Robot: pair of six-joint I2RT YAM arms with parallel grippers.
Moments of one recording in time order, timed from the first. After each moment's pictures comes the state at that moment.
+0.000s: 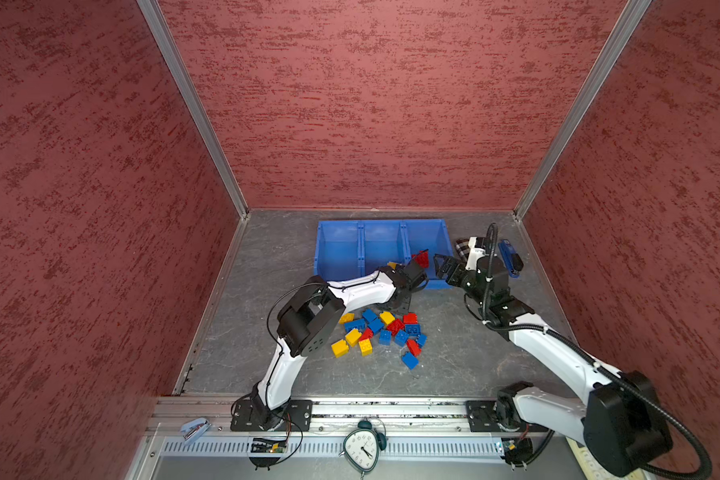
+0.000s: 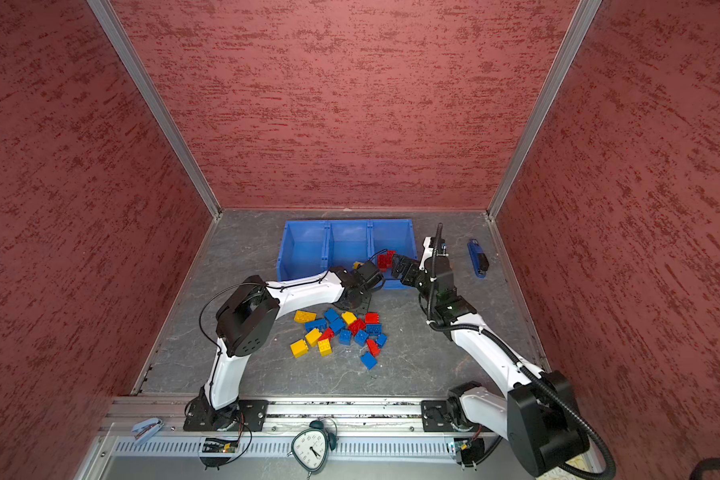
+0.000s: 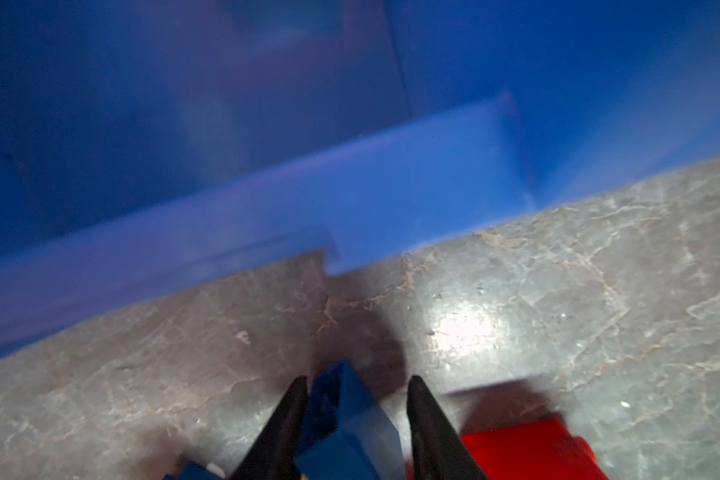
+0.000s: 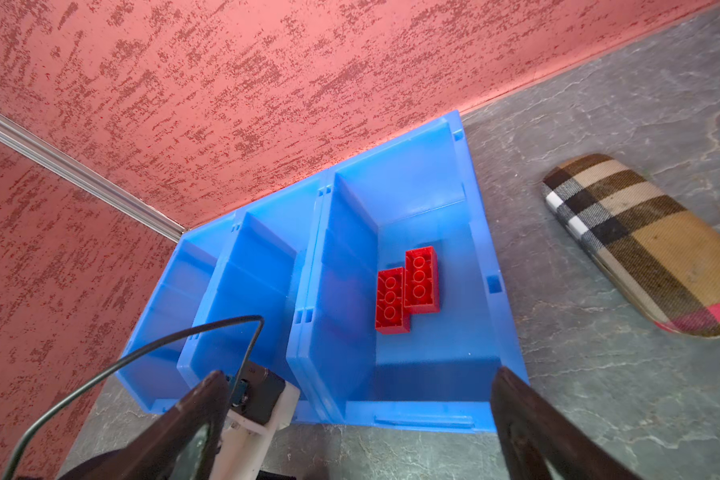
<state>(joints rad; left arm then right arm) -0.88 2.11 1.55 -0.77 -0.18 -0.60 0.33 1.15 0.65 0.15 0.00 0.58</state>
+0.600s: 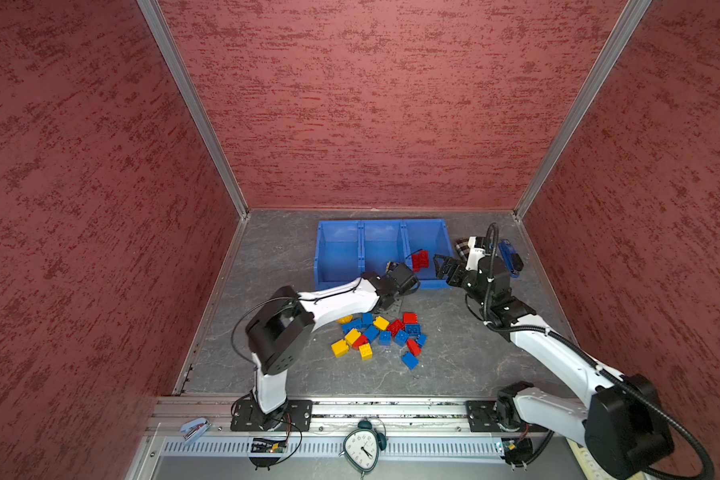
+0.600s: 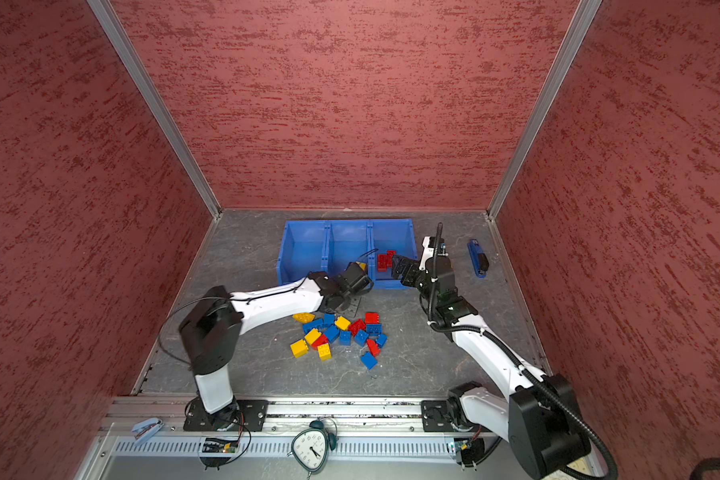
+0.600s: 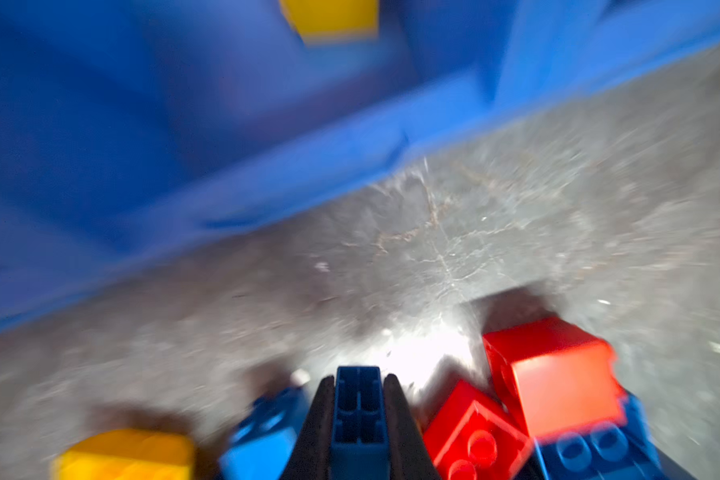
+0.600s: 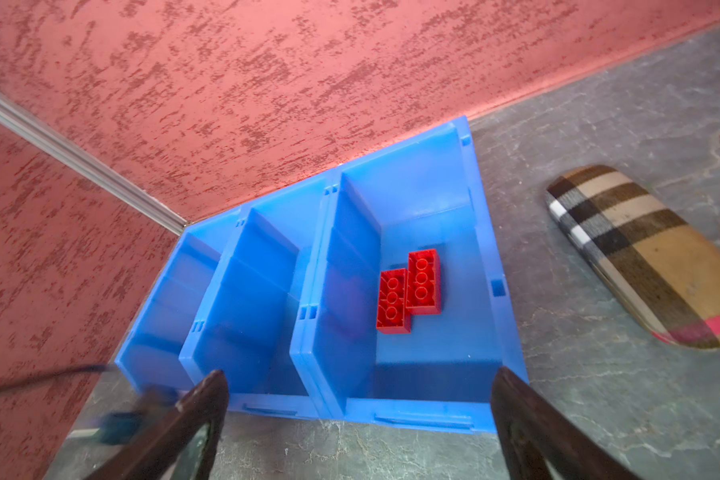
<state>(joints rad) -0.90 1.77 1.30 -0.69 -0.30 -0.52 0.33 1.13 0.65 0.15 -0.04 0.54</state>
